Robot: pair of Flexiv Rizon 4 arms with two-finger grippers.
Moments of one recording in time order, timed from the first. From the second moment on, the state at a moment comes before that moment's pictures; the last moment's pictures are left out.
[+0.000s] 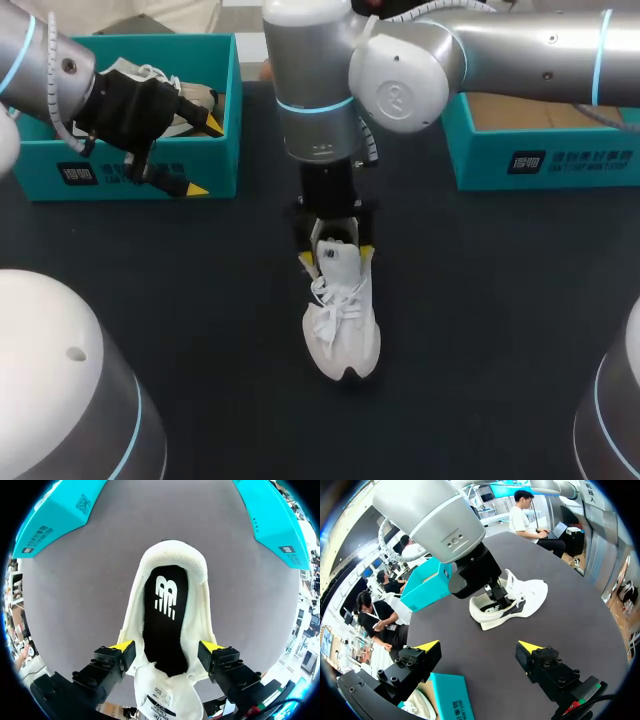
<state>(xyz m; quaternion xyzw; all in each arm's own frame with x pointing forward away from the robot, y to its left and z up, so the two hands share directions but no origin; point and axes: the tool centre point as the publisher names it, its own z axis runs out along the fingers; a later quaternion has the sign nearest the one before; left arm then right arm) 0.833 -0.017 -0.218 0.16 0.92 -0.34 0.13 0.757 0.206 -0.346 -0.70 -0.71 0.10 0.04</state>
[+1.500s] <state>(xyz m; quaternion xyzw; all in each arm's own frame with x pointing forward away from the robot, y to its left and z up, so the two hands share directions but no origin) 0.833 -0.017 -0.218 0.16 0.92 -0.34 0.13 0.698 0.199 -0.304 -0.73 -0.67 0.12 0.04</state>
